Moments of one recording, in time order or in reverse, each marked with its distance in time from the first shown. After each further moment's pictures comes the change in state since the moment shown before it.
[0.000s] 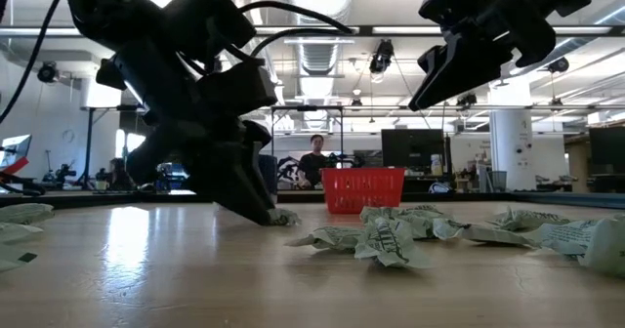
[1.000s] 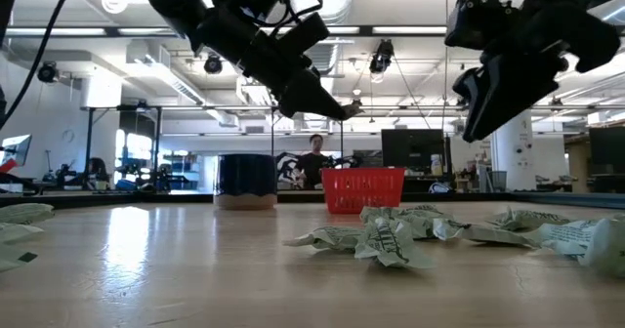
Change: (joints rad) left arm 0.250 -0.053 0.220 0.106 -0.212 0.343; right arm 0.096 0.002 0.000 -0.244 -0.001 0.270
